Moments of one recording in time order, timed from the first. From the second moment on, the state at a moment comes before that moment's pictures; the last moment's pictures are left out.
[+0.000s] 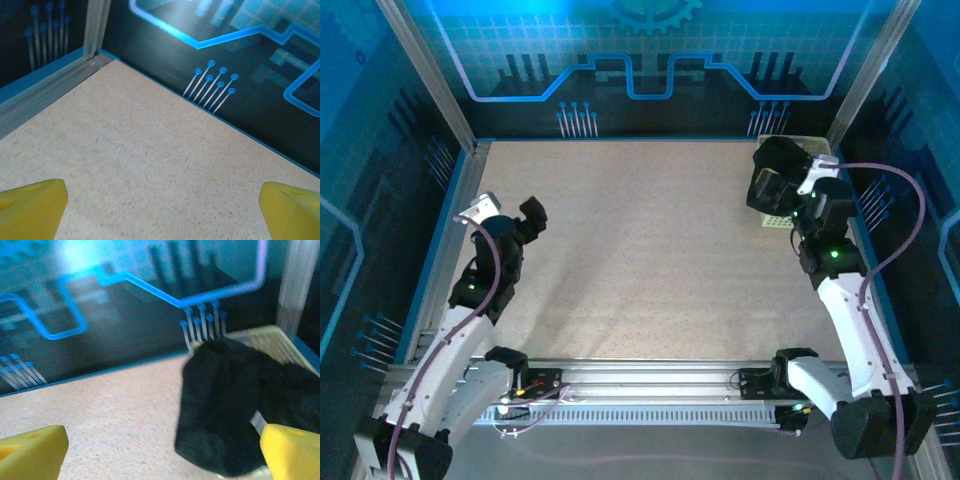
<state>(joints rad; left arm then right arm) -0.19 0.77 0.69 -0.29 -0.46 -0.62 0.00 1.00 0.93 -0.27 0.06 0.30</state>
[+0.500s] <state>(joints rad) -0.16 0.87 0.63 -0.32 -0.08 -0.66 -0.04 1.67 1.47 -0.56 0.20 0.35</state>
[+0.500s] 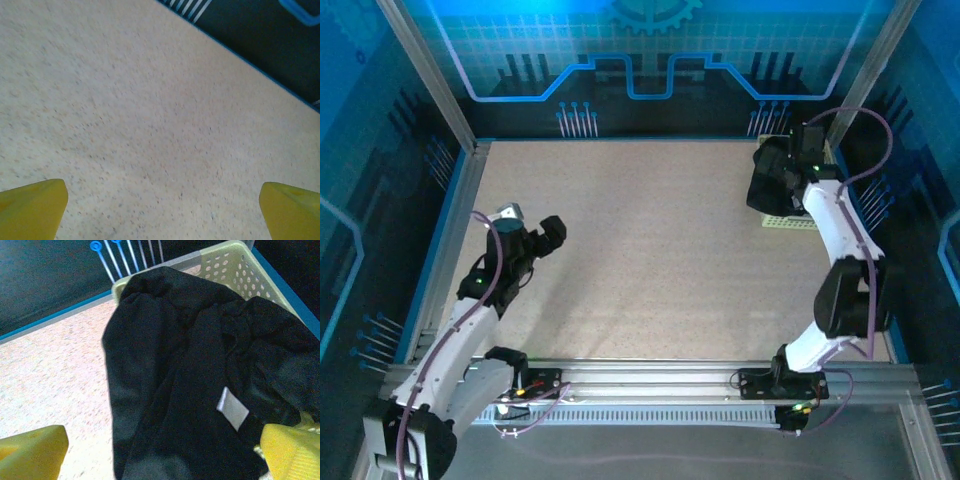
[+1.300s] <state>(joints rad) -0.16 0.97 0.63 -0.26 0.07 -0.61 -0.18 2.41 2.09 -0.86 0.16 0.42</state>
